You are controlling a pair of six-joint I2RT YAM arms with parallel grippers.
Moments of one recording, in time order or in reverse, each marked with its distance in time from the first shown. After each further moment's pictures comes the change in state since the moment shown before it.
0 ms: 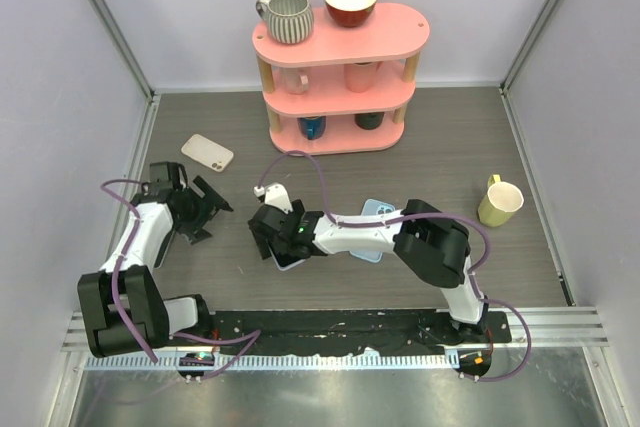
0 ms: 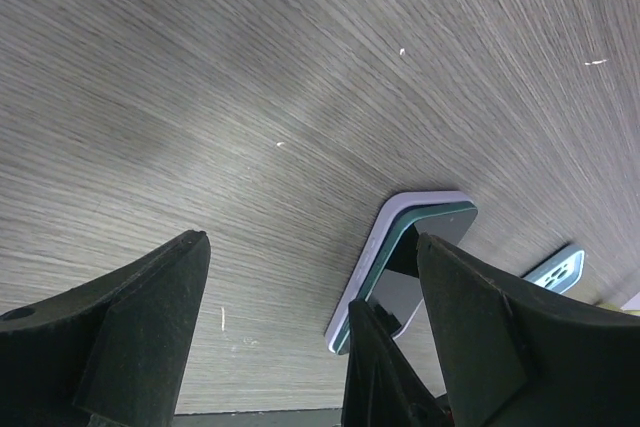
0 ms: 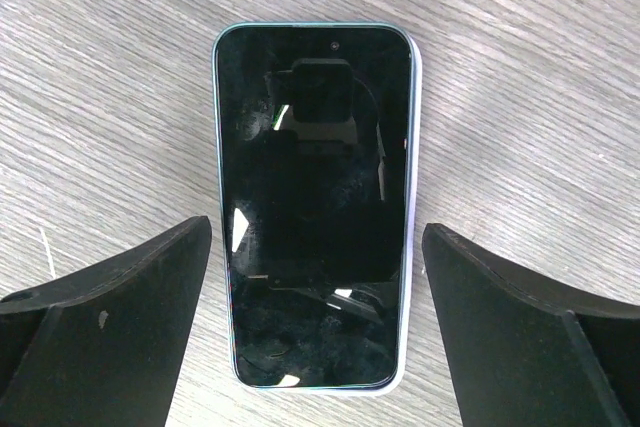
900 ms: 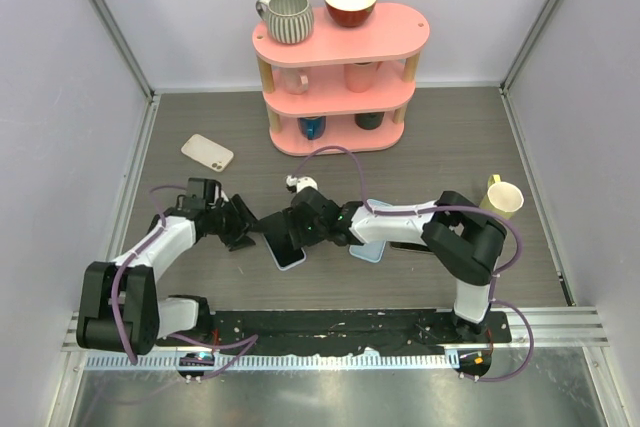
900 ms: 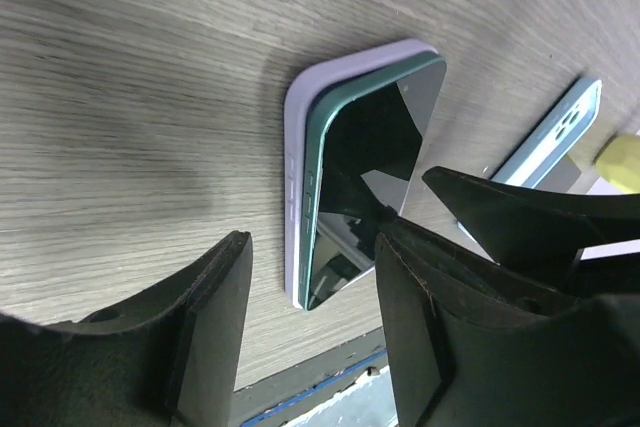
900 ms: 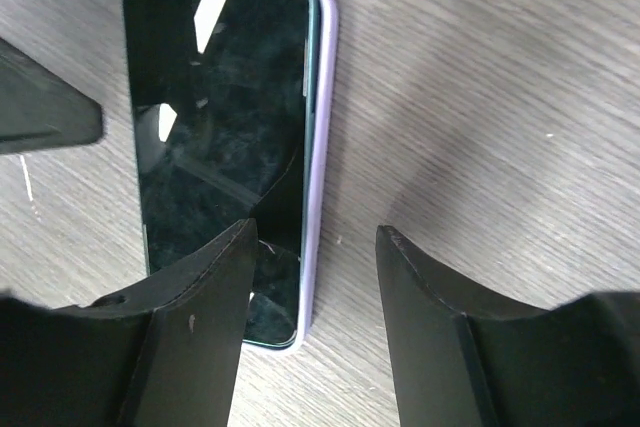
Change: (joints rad) left arm -0.249 0.008 -0.182 0.241 0.221 -0.056; right arm -0.173 -0.175 -0.299 0.211 -0.314 -0.075
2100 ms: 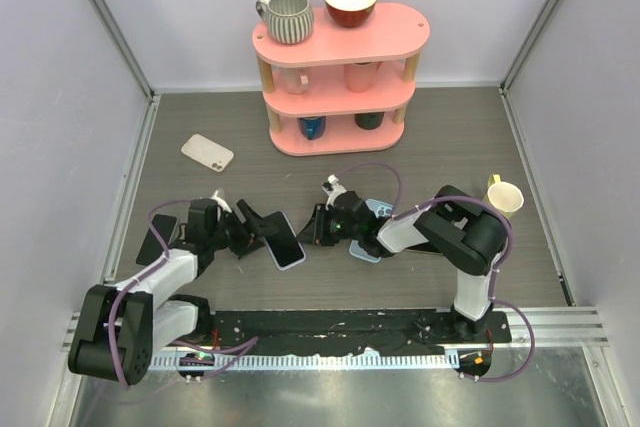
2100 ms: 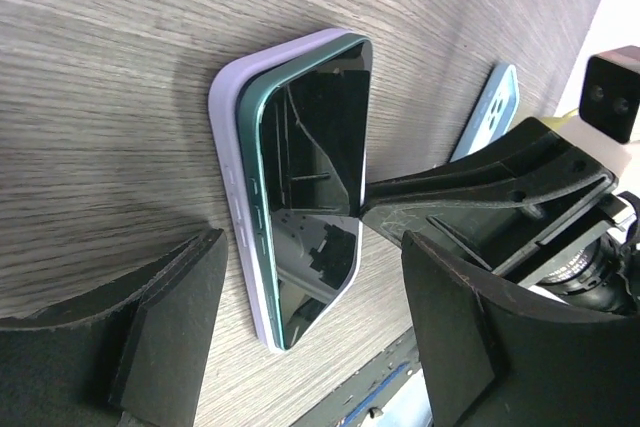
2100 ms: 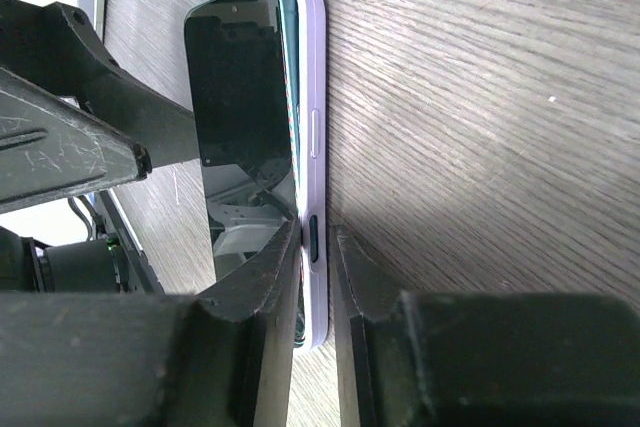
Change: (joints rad) left arm -0.073 -0.144 -0.286 0.459 0.028 -0.134; right arm -0.159 0.019 -0.392 0.732 -0.361 0.340
